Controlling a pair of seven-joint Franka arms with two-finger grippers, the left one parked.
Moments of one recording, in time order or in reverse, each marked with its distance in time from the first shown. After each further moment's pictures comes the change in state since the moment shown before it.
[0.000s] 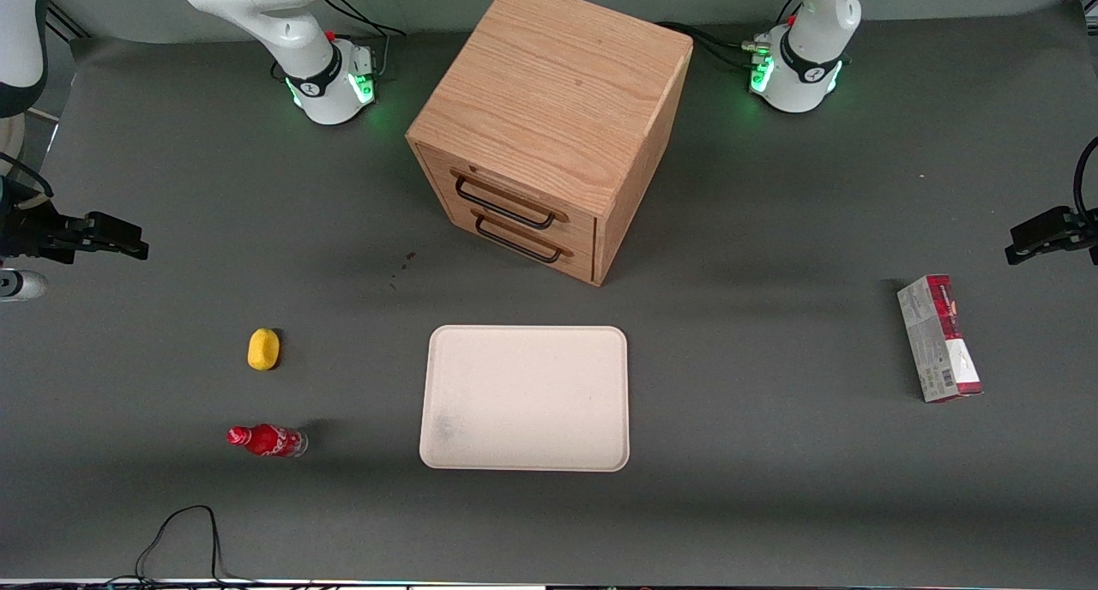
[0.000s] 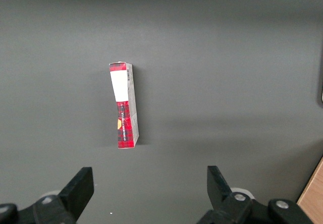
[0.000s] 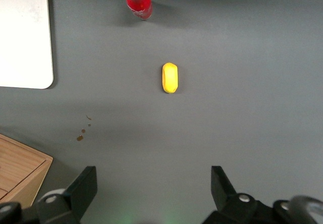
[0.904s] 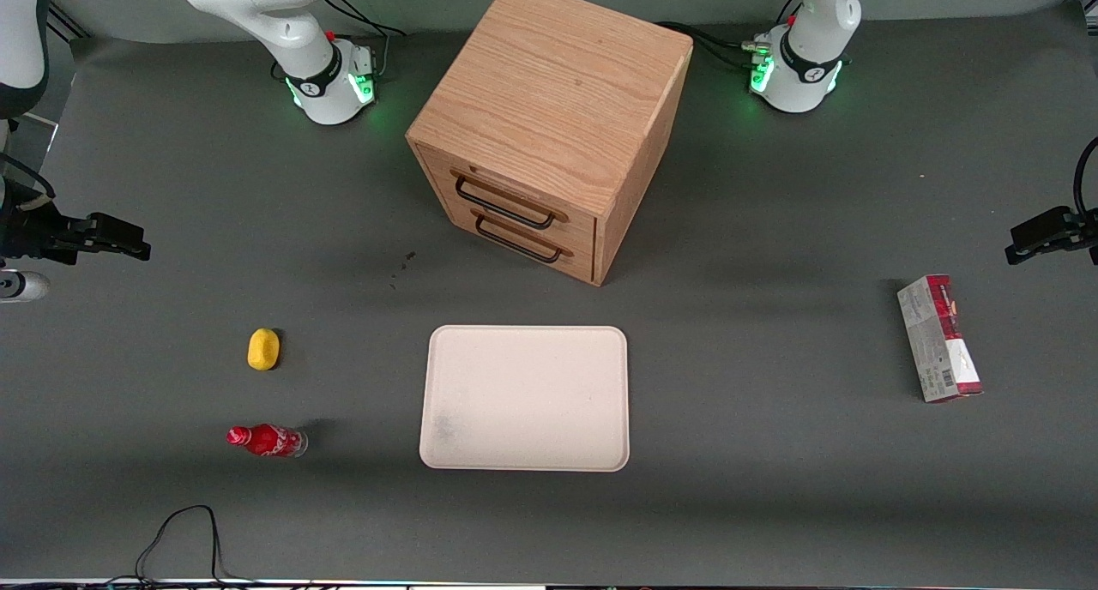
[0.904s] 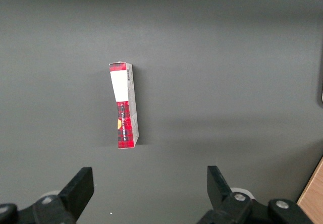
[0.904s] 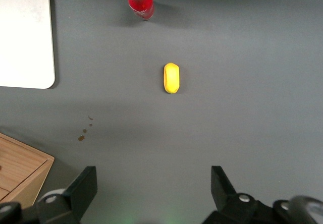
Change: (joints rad) arm 0.001 0.007 0.000 0.007 0.005 0.003 0.000
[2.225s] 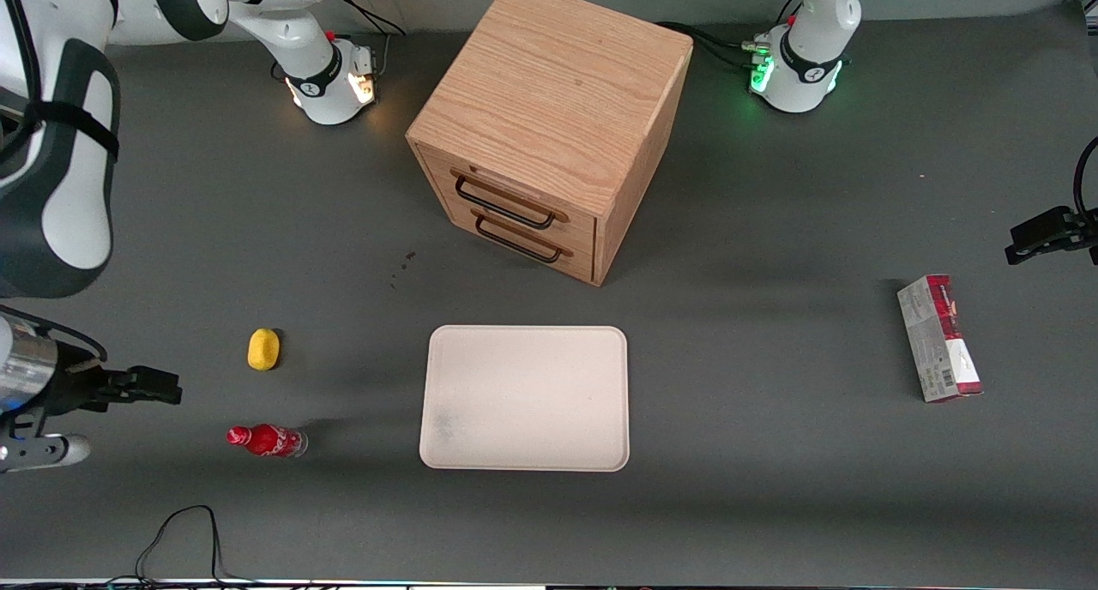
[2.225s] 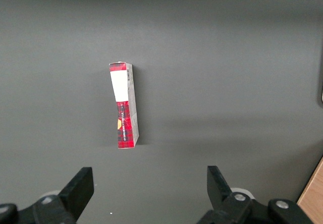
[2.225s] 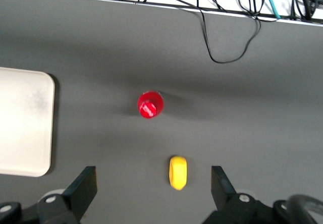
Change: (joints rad) arm -0.061 0.550 0.107 0.582 0.000 0.115 0.000
